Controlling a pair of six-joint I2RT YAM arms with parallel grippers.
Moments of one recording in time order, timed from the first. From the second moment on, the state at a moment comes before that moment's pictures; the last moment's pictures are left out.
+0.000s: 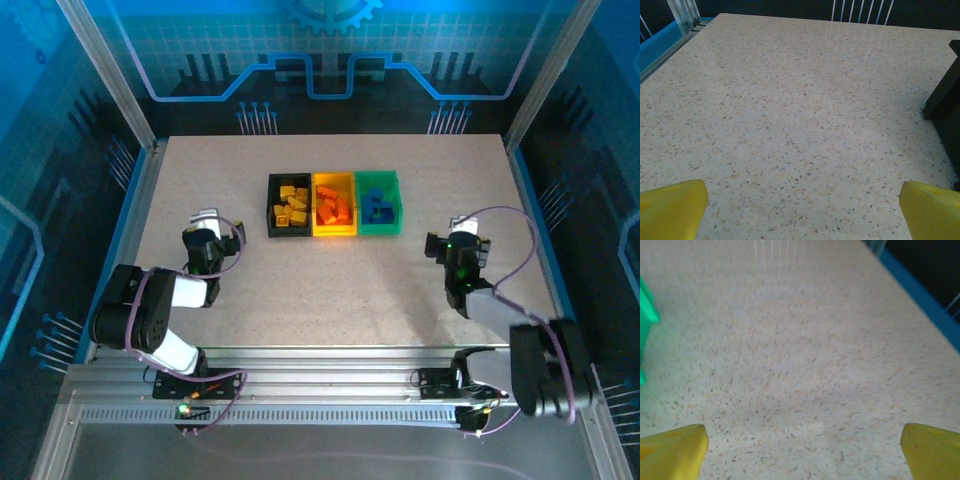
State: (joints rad) left arm -0.05 1.55 0.35 0.84 -0.23 -0.12; right arm 0.11 1.25 0.34 0.39 0.37 0.07
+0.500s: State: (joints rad) left arm -0.05 1.55 0.35 0.84 -0.21 -0.12; right arm 0.09 1.50 0.41 0.63 0.10 -0.03
